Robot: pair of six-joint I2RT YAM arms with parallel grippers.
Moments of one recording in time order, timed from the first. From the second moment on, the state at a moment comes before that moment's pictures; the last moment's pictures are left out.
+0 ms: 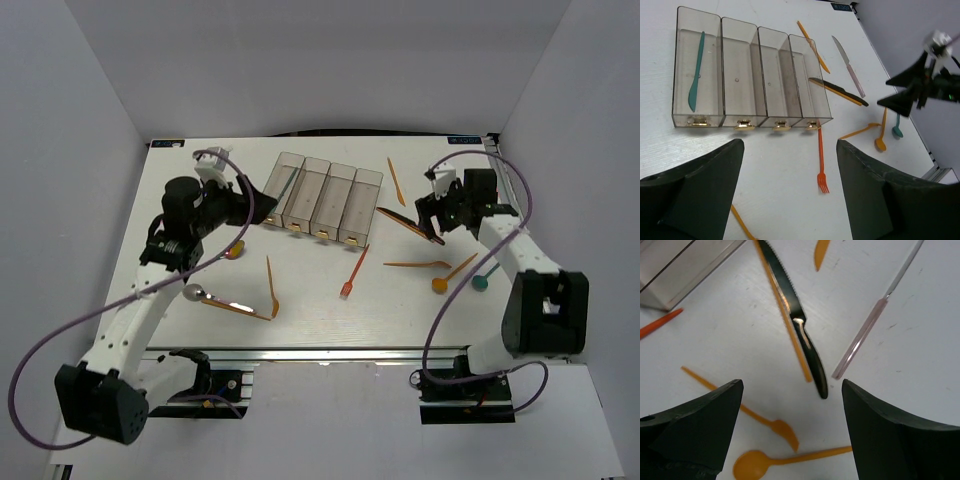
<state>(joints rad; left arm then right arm) -0.24 1.11 0.99 -0.15 0.36 -0.39 0.06 1.40 0.95 -0.33 -0.34 -0.45</state>
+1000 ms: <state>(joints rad) -0.24 0.86 0.83 -0.16 0.30 -0.33 -0.02 2.06 1.44 -0.37 -0.15 -0.39</state>
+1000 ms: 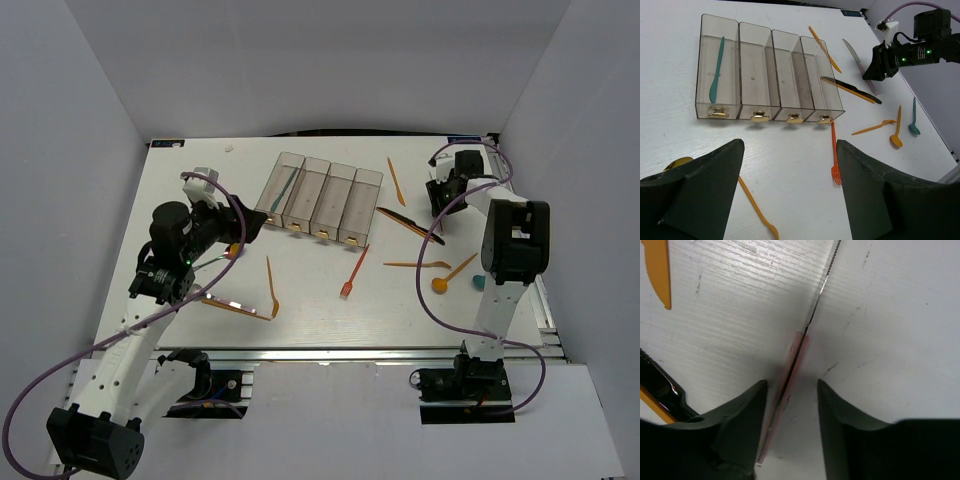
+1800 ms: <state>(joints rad) -0.24 0.85 0.82 -0.16 0.27 -0.31 0.01 1.88 1.54 -0.43 -0.47 -0.20</state>
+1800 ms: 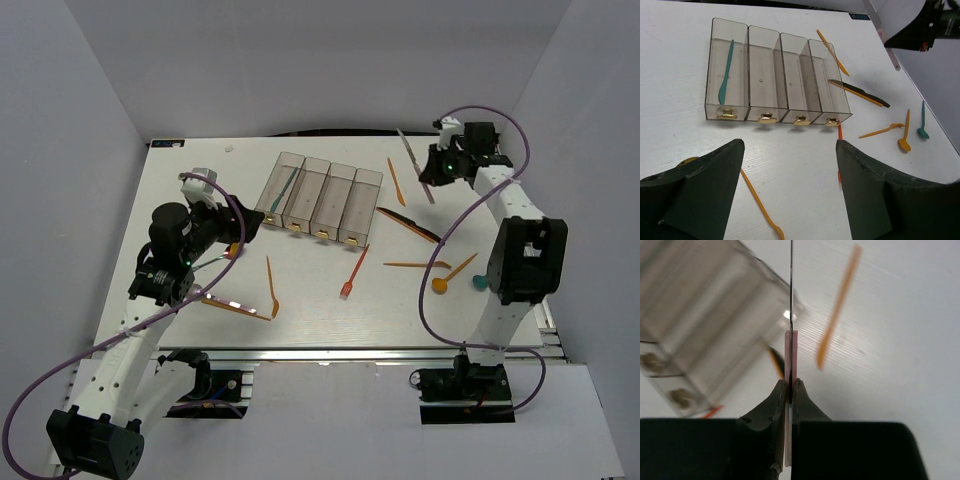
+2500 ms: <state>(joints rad) -0.14 0.87 0.80 -0.16 0.22 -0.30 0.63 2.20 1.94 -0.22 -0.41 0.58</state>
